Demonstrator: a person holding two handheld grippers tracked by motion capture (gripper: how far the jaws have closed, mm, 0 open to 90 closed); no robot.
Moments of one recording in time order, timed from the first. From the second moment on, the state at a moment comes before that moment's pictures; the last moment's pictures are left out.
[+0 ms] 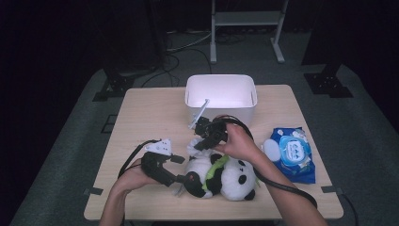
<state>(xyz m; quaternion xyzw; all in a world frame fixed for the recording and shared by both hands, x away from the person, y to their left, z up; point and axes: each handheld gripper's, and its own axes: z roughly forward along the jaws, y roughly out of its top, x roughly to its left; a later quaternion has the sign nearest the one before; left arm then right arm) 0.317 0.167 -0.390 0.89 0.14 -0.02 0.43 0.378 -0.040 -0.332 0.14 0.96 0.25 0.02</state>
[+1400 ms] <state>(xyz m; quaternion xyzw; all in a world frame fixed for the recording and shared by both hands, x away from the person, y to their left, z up) 0.319 0.163 -0.389 0.89 0.16 0.00 0.43 0.314 -0.168 -0.333 0.19 0.94 0.28 0.03</state>
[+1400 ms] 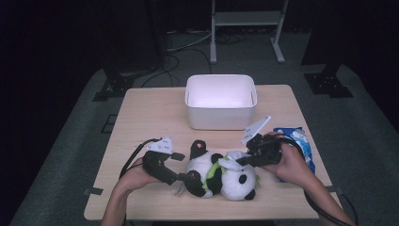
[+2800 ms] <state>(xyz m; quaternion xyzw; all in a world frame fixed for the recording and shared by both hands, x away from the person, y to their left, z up) 0.316 0.147 -0.385 0.88 0.15 0.04 0.45 0.315 -0.131 -0.345 0.16 0.92 0.36 0.00</state>
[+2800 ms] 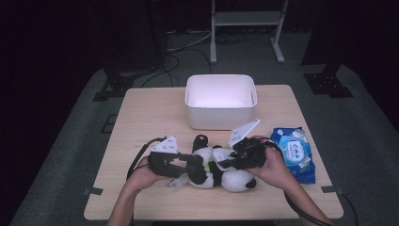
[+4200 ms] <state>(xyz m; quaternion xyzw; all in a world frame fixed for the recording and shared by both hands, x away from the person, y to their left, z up) 0.316 0.148 -0.389 0.89 0.15 0.01 0.43 0.296 -0.241 -0.391 0.29 0.89 0.35 0.00</state>
